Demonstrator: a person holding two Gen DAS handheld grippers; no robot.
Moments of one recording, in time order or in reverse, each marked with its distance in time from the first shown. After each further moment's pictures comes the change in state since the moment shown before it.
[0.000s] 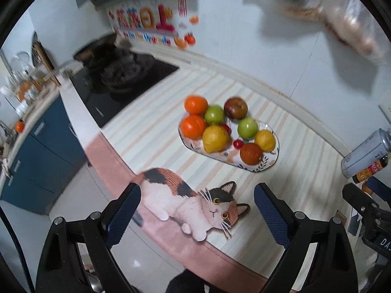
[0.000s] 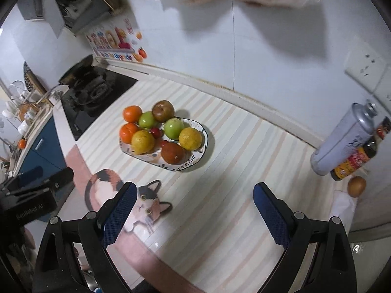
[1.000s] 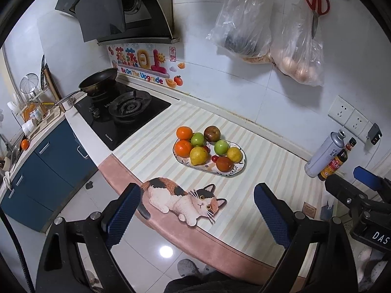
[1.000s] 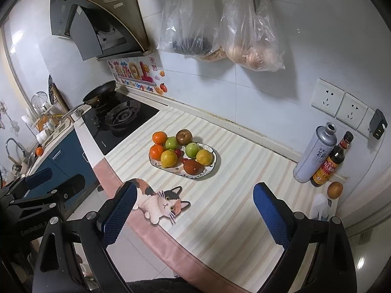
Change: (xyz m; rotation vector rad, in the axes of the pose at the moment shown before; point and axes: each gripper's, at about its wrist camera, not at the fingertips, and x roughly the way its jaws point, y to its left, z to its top) left arm -0.150 0.004 -0.038 0.045 -0.171 -0.093; right arm -0.168 0.023 -0.033 -0.029 -0.166 0.030
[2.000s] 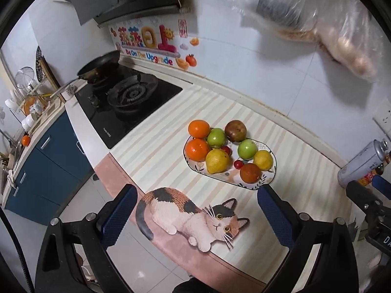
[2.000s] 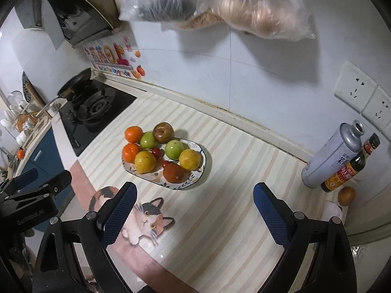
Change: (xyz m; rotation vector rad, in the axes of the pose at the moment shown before) left arm 0.144 0.014 0.045 -0.019 0.121 0.101; right arm 0.159 -0.022 0.045 0.041 0.126 -0.065
